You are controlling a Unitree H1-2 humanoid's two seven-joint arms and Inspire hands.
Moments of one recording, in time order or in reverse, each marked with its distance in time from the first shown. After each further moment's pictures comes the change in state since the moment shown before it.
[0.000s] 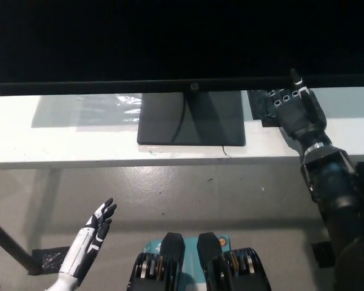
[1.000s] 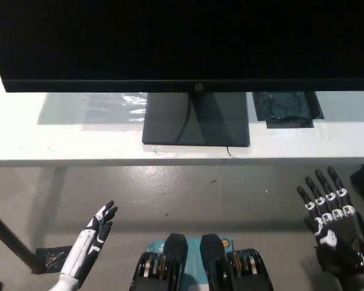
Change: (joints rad) left_arm 0.001 -0.002 -0.003 0.018 0.001 0.001 0.000; right_arm 0.910 0.114 0.284 -1.183 -0.146 0.015 -0.023
